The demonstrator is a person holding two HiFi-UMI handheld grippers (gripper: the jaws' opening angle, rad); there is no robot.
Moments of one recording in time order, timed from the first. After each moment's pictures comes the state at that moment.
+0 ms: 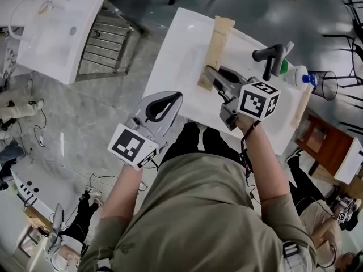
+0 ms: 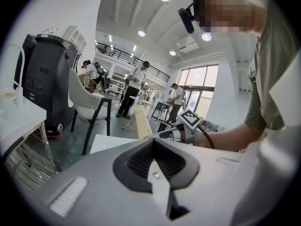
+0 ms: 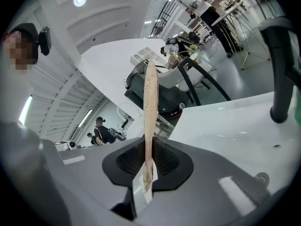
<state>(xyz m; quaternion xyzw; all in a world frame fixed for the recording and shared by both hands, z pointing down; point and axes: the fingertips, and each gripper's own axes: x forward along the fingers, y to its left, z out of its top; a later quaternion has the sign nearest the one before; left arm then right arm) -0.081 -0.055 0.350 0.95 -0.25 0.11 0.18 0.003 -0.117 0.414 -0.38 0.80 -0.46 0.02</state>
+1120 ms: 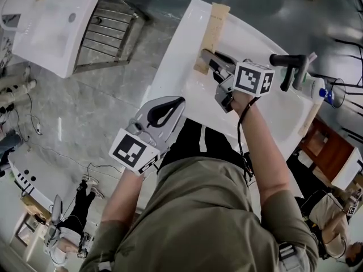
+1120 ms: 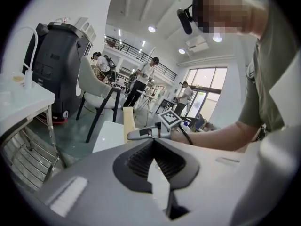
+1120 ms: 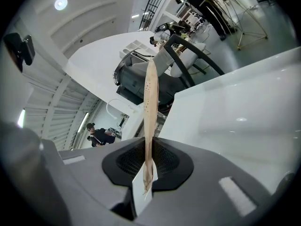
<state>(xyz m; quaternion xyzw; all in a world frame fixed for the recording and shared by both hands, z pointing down) -0.104 -0.060 0.399 0.93 -0.26 0.12 0.23 -0.034 -0.179 0.501 -0.36 0.77 -0.52 0.02</state>
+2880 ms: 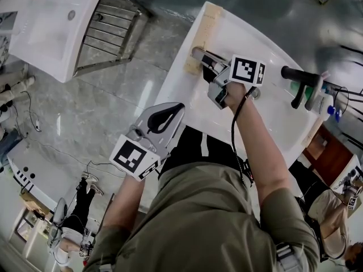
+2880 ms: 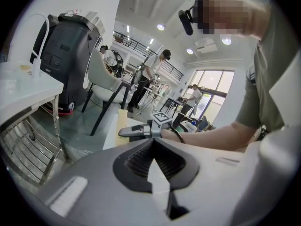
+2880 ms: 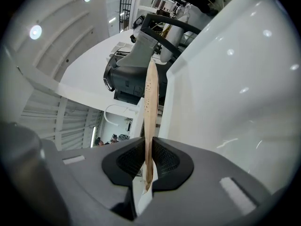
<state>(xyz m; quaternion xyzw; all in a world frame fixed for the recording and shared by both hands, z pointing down) -0.138 -0.087 0.430 0.91 -0.28 0.13 0.28 -0.093 -0.223 0.547 -0.30 0.71 -0.63 0.07</state>
